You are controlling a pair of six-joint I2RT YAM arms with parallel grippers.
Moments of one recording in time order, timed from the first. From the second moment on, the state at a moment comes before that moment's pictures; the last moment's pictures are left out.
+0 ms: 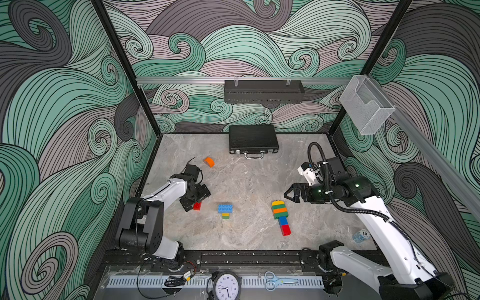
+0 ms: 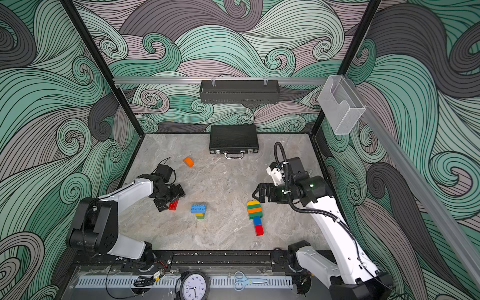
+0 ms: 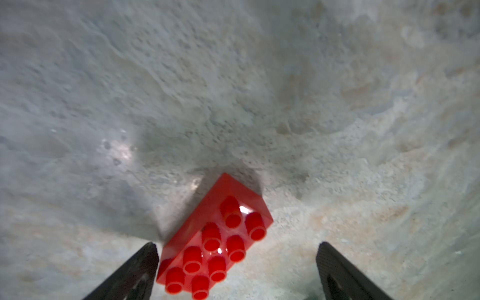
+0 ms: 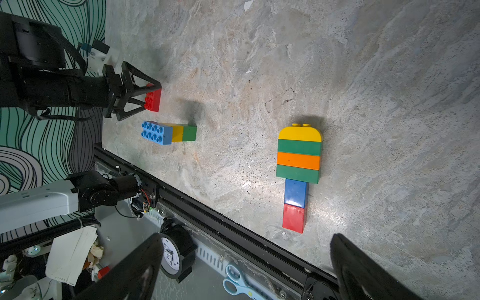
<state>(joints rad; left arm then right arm) -0.19 1.48 0.80 -0.70 0.12 -0.79 0.31 1.03 1.13 -1.20 -0.43 0.26</state>
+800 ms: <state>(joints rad) -0.39 1.72 1.21 -0.88 -0.05 -0.73 0.31 1.01 1.13 -1.21 -0.43 0.25</state>
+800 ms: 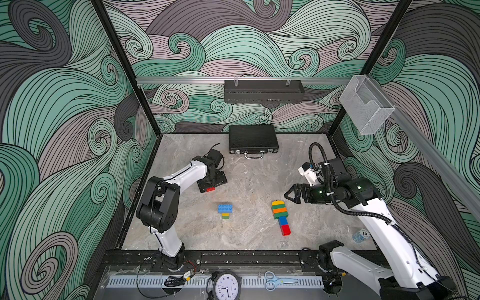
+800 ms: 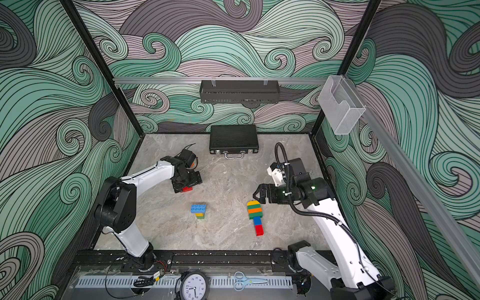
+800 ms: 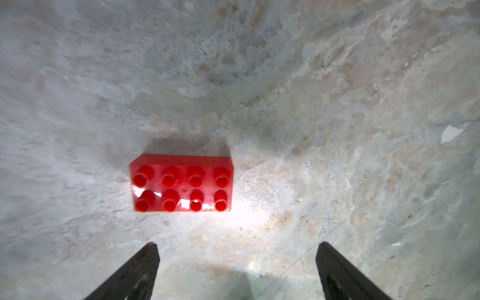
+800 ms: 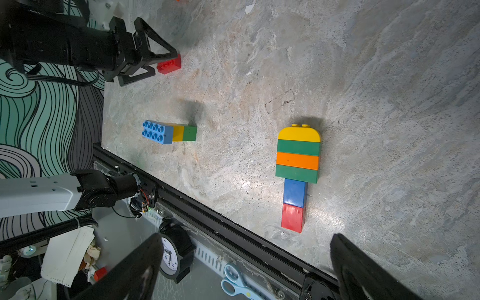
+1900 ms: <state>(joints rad) -0.36 1.86 1.22 -0.80 -0.16 -0.57 0.31 1.02 1.13 -1.20 -0.43 0.25</state>
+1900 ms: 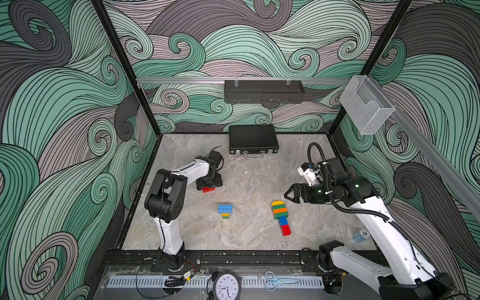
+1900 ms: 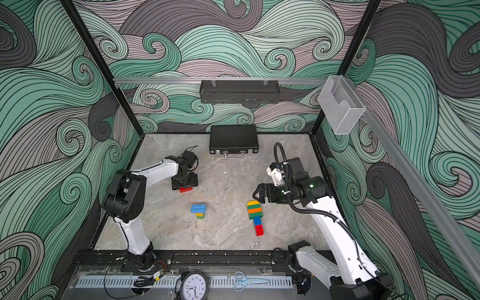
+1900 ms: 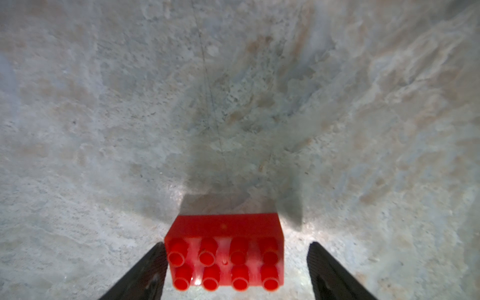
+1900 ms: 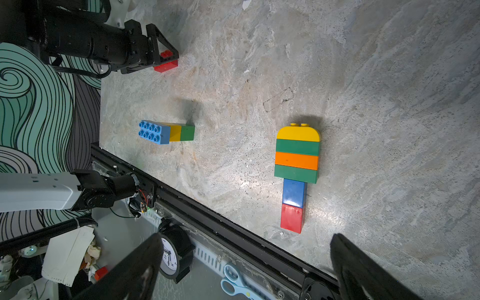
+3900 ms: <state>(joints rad) -0.54 1.49 1.27 -1.13 -0.04 -0.63 0.30 1.00 1.09 -1.18 -0.46 0.27</state>
